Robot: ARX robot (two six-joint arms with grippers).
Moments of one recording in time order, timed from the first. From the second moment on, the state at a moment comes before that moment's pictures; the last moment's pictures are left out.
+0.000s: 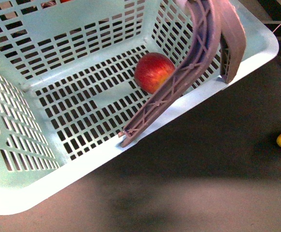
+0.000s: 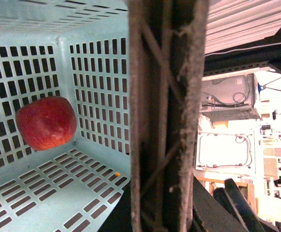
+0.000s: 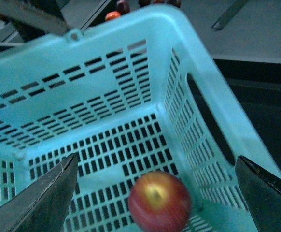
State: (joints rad) left arm -0.44 1.54 1.09 0.03 0.20 -1.02; right arm 0.41 1.30 0.71 0.38 0.26 0.16
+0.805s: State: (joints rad) left arm -0.44 1.54 1.09 0.03 0.20 -1.02; right arm 0.16 0.82 0.19 0.63 0.15 0.01
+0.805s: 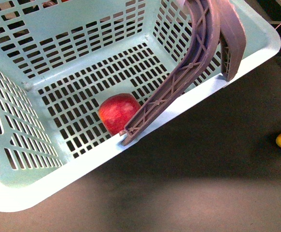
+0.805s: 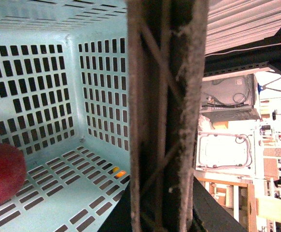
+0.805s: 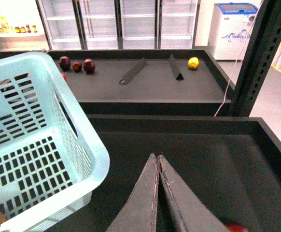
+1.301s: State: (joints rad) left arm -0.44 1.54 1.09 0.03 0.20 -1.02; right arm 0.00 0.57 0.06 0.50 0.00 0.00
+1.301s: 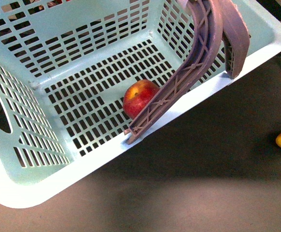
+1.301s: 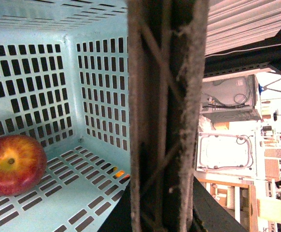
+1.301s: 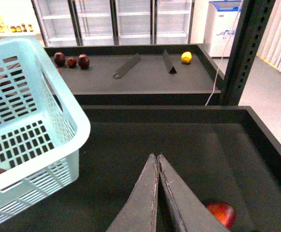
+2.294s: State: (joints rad) left arm -0.44 1.54 1.09 0.03 0.20 -1.02; right arm 0.00 0.21 0.02 0.21 0.00 0.00
